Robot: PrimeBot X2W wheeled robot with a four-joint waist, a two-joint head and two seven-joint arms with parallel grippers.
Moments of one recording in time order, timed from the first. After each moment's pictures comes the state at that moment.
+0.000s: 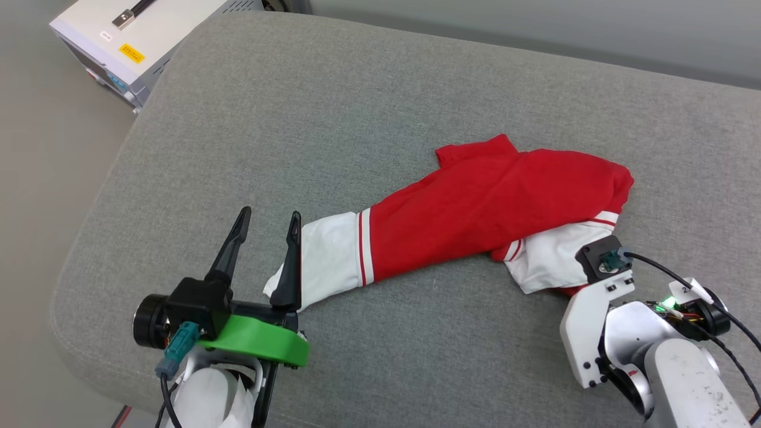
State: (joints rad) left arm -0.13 0.06 -0.12 0.05 -0.16 -0.12 -0.26; right arm -0.19 -0.16 0.17 0.13 0.04 0.13 0.71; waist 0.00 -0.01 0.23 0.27
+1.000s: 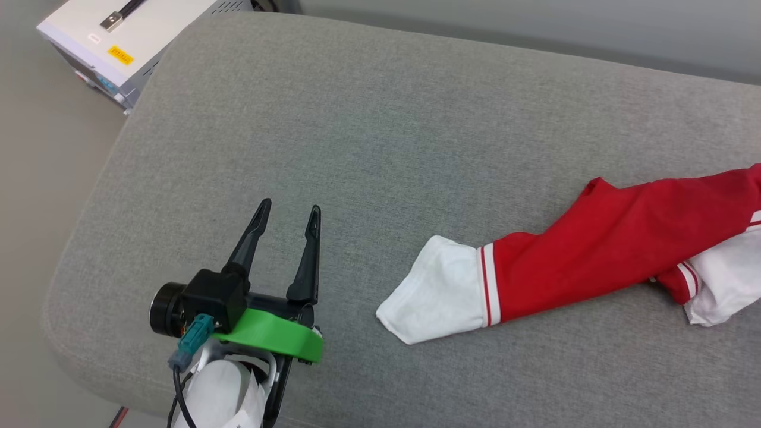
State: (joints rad) left arm -0.15 0.05 -0.16 0.06 -0.17 -0.13 -0.26; right arm -0.42 -0.72 -0.04 0.17 0.12 0.13 0.73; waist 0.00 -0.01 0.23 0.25
